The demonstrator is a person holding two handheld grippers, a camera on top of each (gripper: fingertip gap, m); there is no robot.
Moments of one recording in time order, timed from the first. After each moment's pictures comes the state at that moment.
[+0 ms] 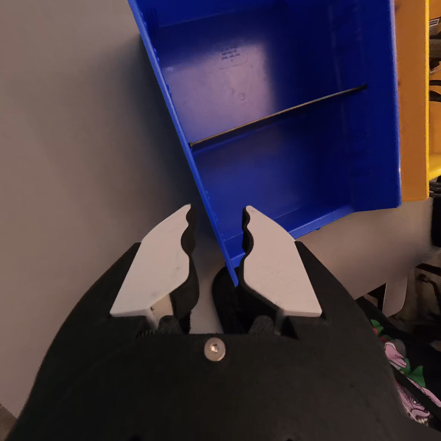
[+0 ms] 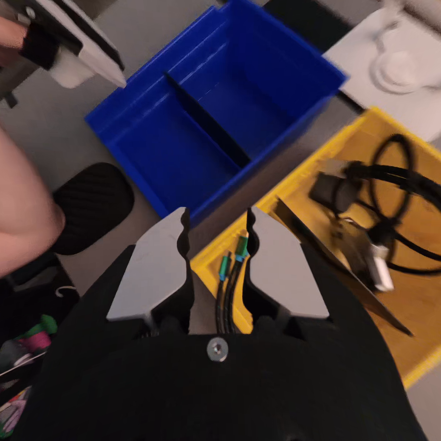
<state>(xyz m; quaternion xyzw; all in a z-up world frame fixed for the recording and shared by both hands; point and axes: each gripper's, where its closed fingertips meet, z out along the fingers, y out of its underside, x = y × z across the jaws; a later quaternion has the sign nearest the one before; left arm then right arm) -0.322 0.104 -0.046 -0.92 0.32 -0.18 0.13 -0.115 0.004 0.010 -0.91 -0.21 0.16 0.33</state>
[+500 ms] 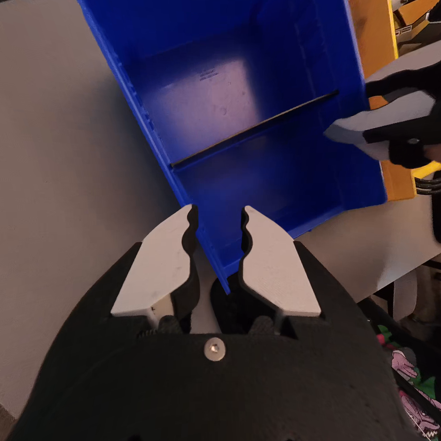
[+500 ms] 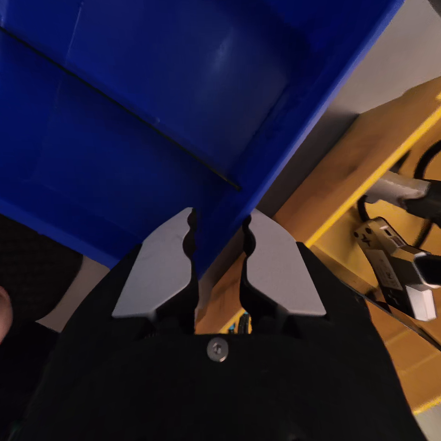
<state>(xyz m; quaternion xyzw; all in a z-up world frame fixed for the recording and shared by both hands) -0.307 0.103 -0.035 -0.91 0.35 -0.18 0.15 -0.137 0.072 -0.088 -0.99 -0.12 0.03 0.11</state>
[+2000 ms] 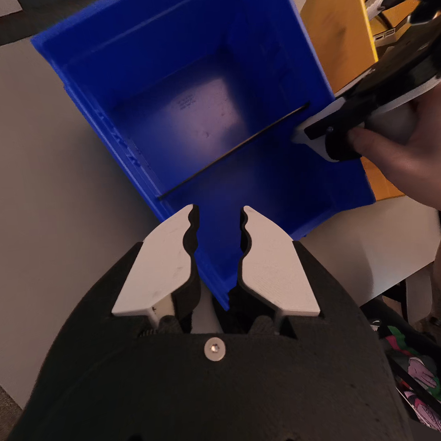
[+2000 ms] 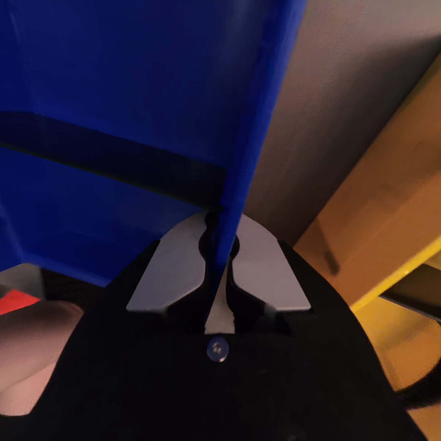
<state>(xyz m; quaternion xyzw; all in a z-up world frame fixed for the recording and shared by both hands) -0.299 0.101 -0.023 -0.90 0.37 -0.17 0.17 -0.153 0.077 -0.124 -0.99 0.01 0.09 0.04</state>
